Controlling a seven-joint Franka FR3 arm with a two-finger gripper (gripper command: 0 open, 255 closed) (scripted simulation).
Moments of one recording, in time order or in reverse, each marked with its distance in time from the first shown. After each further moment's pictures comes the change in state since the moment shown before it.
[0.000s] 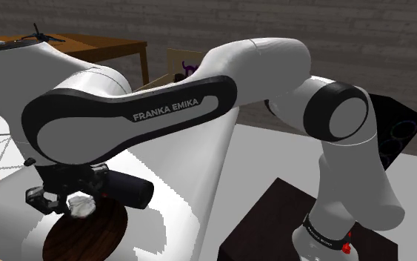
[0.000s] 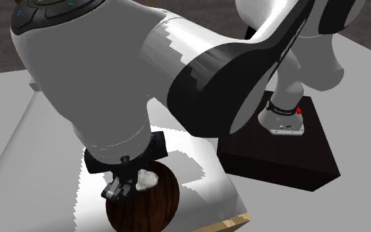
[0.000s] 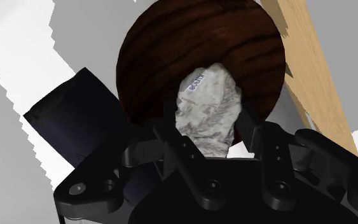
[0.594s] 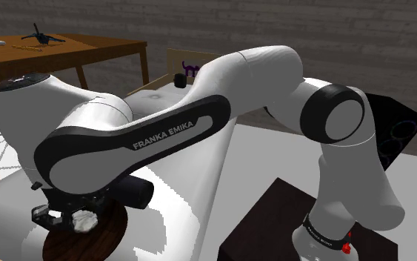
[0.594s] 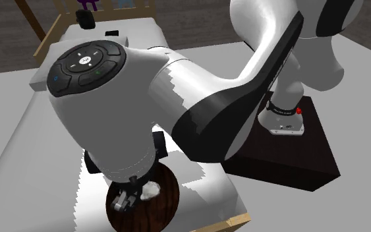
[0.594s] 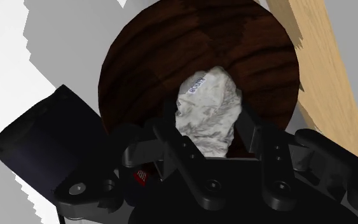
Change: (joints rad) arm 0.003 0.019 -0.002 -0.086 -0.009 0.103 0.020
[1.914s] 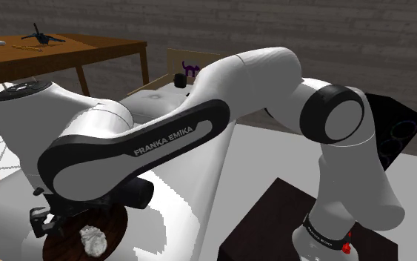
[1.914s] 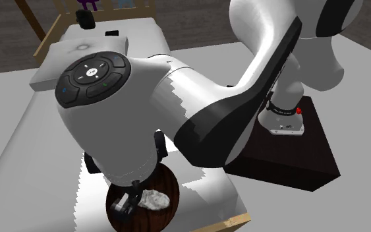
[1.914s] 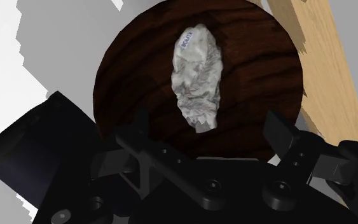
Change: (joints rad) arm 0.001 0.002 0.000 -0.023 -0.002 0.026 0.006
